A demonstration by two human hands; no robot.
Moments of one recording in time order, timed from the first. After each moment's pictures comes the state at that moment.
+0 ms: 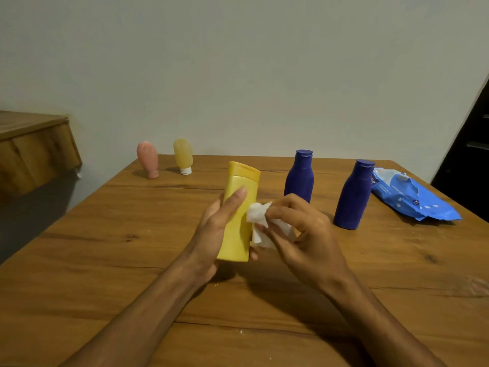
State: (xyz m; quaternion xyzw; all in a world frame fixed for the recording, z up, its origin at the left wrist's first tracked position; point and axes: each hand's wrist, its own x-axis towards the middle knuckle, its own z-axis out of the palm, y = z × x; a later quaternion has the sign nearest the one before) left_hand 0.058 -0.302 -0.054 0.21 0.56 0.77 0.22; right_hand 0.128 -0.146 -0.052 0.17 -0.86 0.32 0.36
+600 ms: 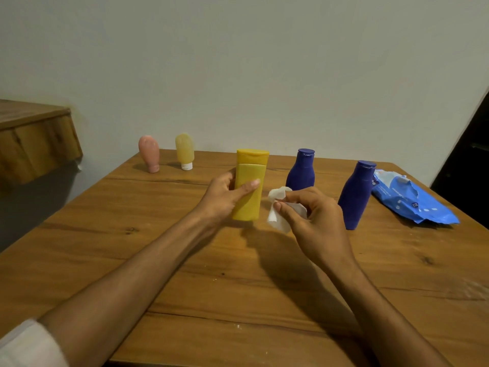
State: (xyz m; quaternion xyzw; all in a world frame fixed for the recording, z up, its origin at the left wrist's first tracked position) left_hand 0.002 -0.277 -0.047 0.22 0.67 0.70 0.10; right_hand 0.115 -0.135 -0.045 -0.03 -0.85 0.40 0.34
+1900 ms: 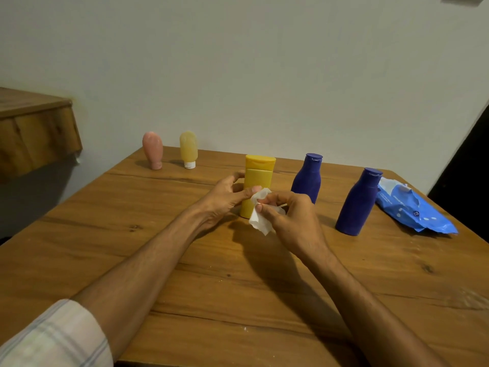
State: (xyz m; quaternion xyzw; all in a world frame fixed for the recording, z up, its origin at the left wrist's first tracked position) left_hand -0.043 -0.283 -0.068 0.24 0.66 0.68 0.20; right_hand 0.085 -0.161 -0.041 -0.06 -0.87 0.44 0.22
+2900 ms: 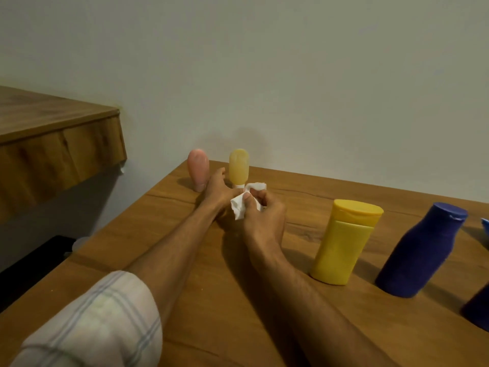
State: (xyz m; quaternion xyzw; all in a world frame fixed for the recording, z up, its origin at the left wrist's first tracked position) left_hand -0.215 -0.347 -0.079 0.04 0.81 0.58 -0.03; right_hand -0.104 -0.283 -0.071 -0.16 -0.71 0.64 0.26
